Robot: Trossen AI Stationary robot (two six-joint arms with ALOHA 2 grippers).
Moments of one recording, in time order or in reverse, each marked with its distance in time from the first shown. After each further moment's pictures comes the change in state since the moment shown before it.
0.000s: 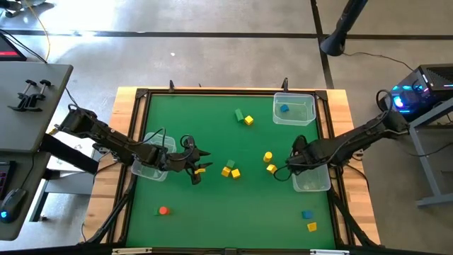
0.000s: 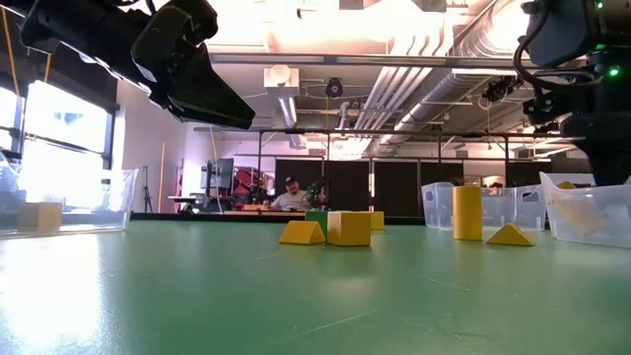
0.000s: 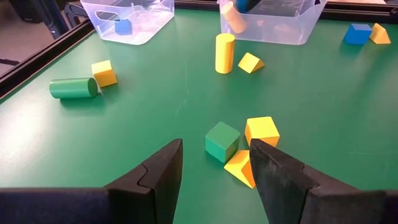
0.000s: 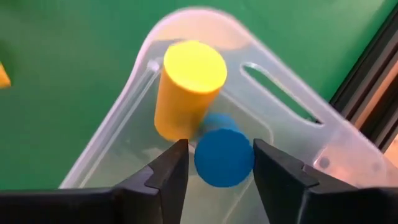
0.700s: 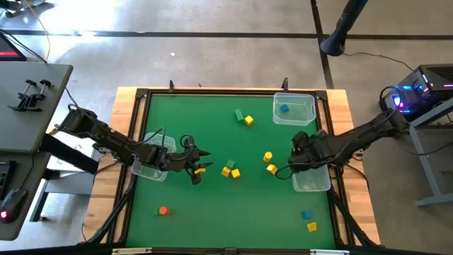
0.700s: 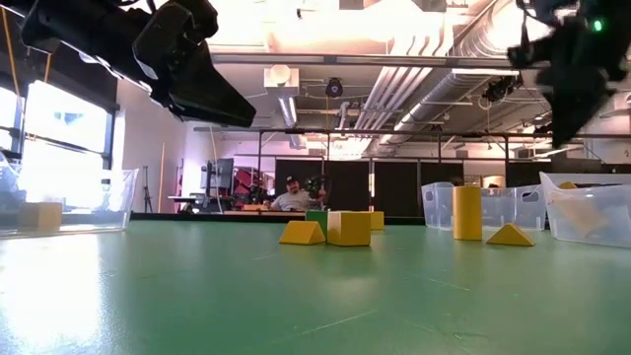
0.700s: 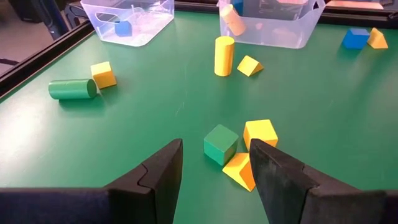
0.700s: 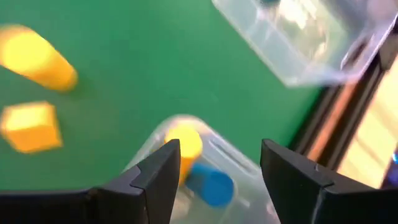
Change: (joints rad) left arm 0.000 0.000 0.000 0.016 0.000 -0.007; right arm 0.053 -0.011 0.211 -0.188 0.257 -0.029
